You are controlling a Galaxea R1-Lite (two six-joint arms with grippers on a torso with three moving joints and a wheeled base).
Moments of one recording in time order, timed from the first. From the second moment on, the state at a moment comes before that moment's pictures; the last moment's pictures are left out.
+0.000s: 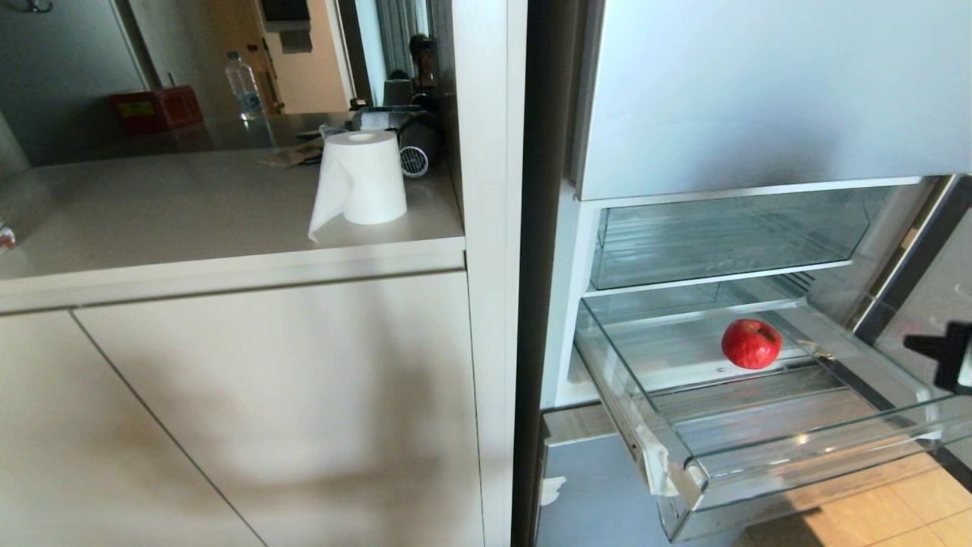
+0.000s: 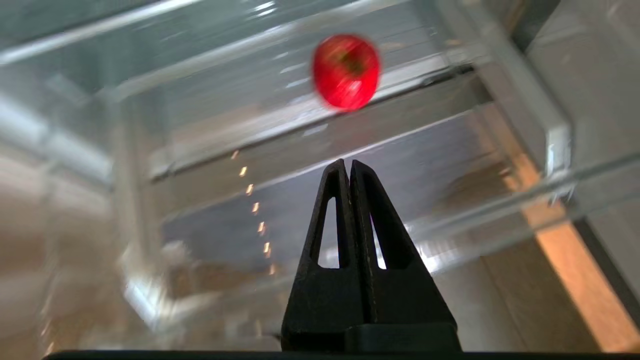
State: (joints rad) left arm 0.00 0.00 0.00 0.00 0.00 0.00; right arm -0.03 1.19 -0.80 0.03 -0.07 0.16
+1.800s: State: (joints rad) left arm 0.00 0.00 0.00 0.00 0.00 0.00; right arm -0.04 2.07 -1.34 0.05 -0.18 0.20
